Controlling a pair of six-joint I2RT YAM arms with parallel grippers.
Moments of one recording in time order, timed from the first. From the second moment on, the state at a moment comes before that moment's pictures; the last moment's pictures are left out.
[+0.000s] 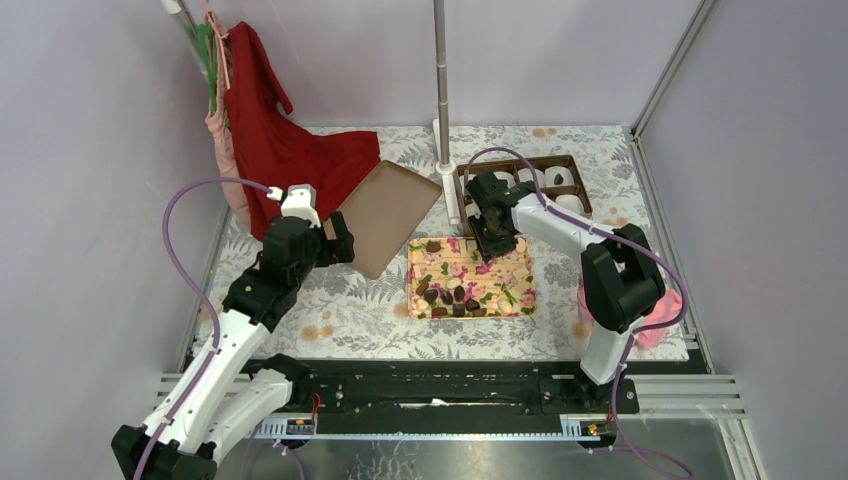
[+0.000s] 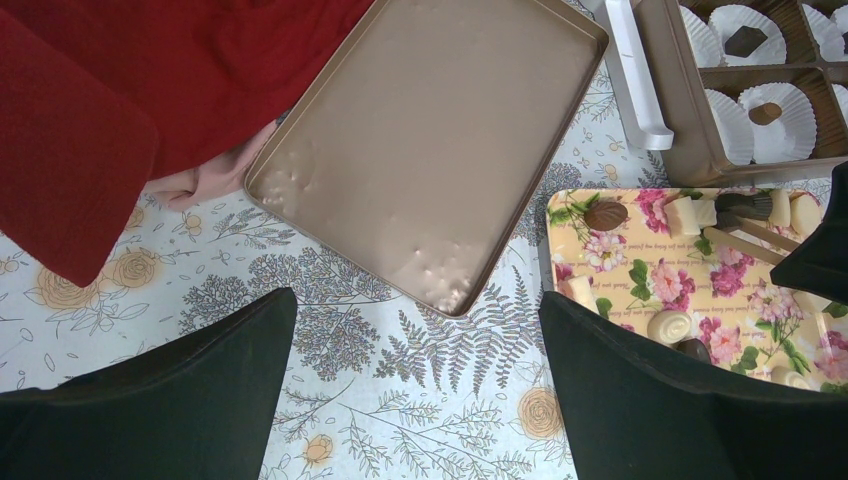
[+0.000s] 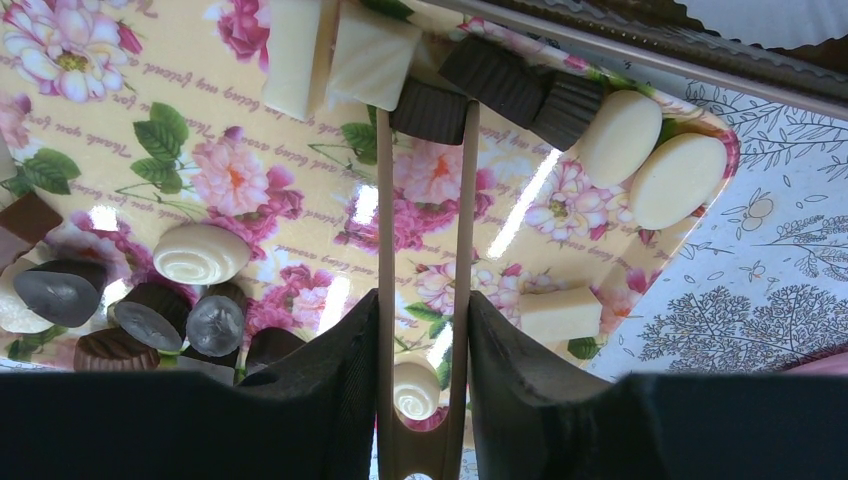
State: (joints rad) left arm -0.37 0.79 0.76 -0.45 -0.21 -0.33; right arm 0.56 1.81 1.32 -0.81 0.06 0.18
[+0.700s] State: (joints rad) left arm -0.37 0.79 0.76 -0.45 -0.21 -0.33; right arm 0.57 1.73 1.36 -0.88 0.09 0.17
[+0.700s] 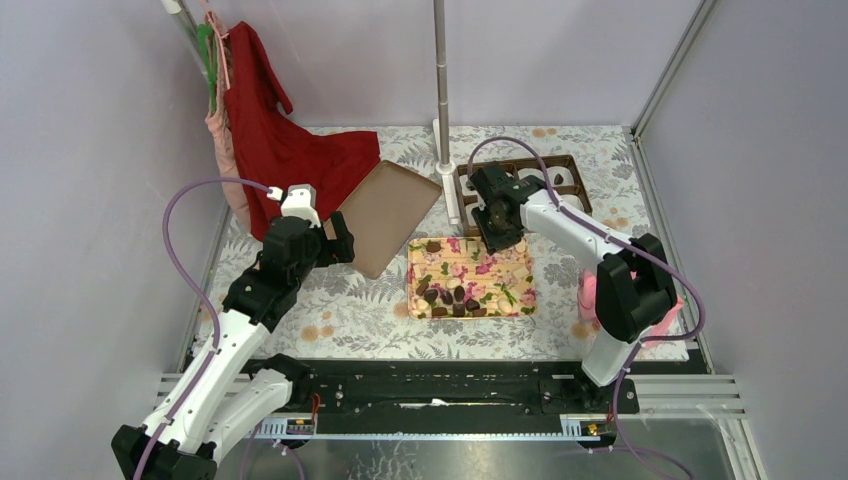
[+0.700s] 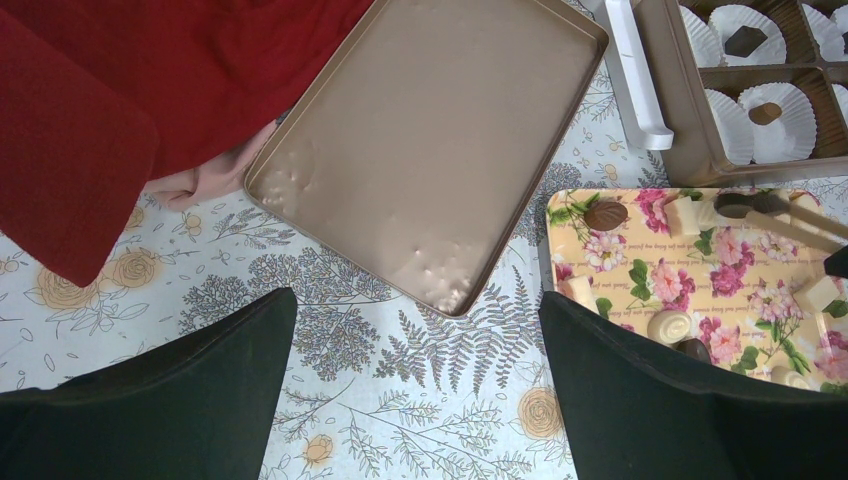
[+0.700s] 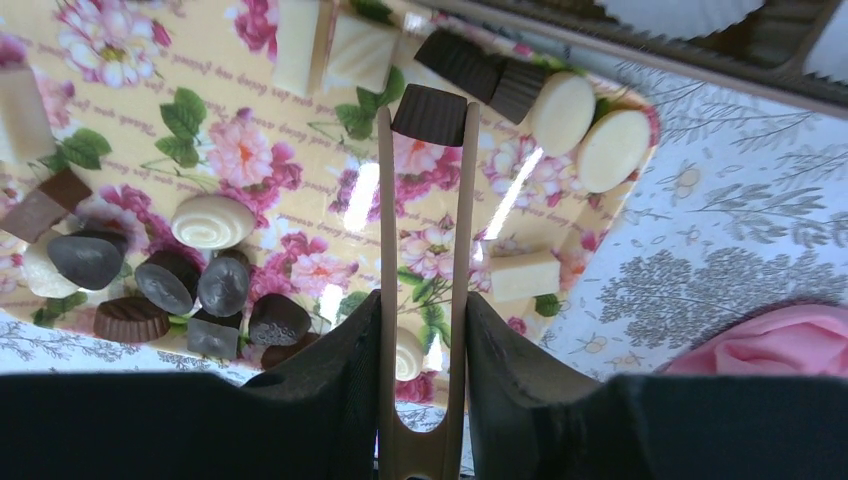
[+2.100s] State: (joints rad) left arm -0.37 0.80 0.76 -0.45 -0.21 -0.33; right arm 0.49 2.08 1.76 -0.92 0.15 0.09
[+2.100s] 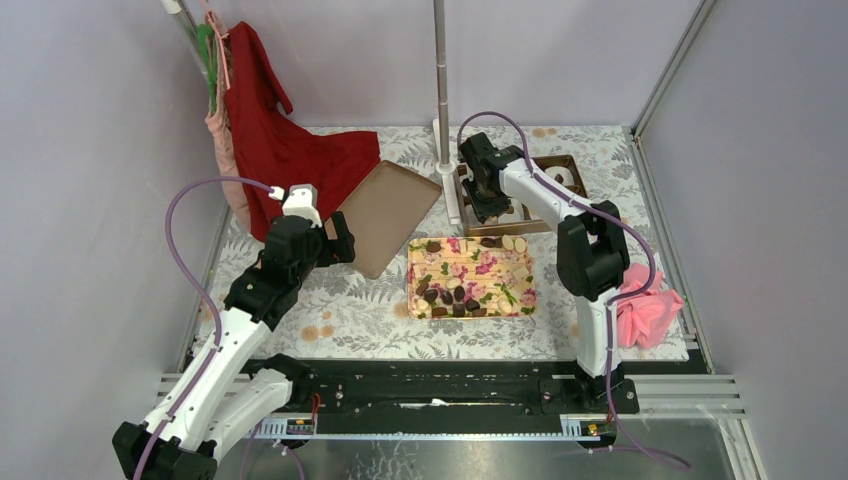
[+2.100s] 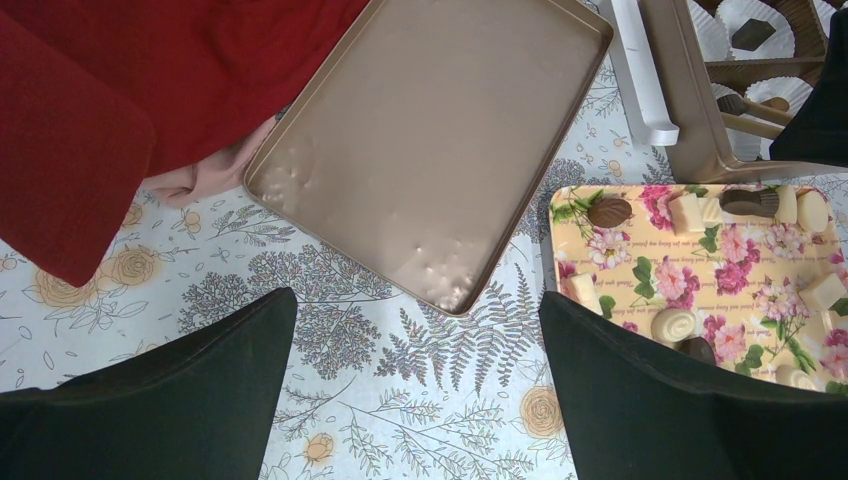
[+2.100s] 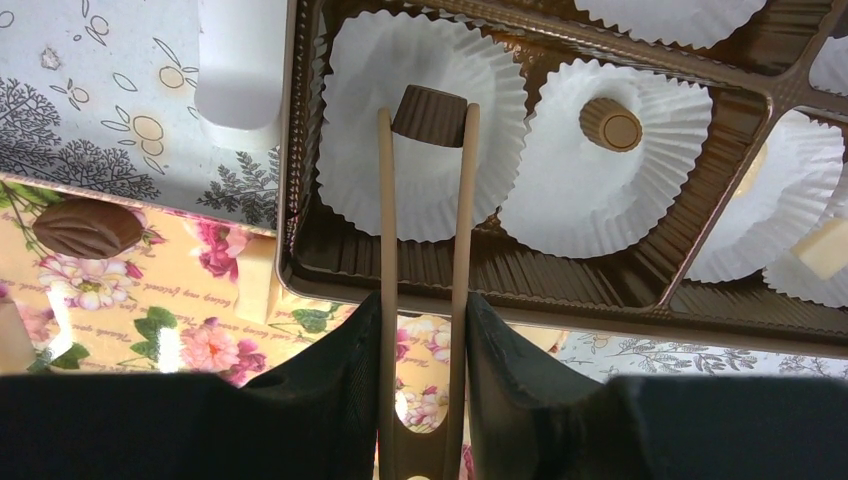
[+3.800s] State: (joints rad) left arm -0.37 0.78 0.76 -0.45 -0.20 -0.33; right arm 0.49 1.21 0.88 -0.68 0.31 0.33
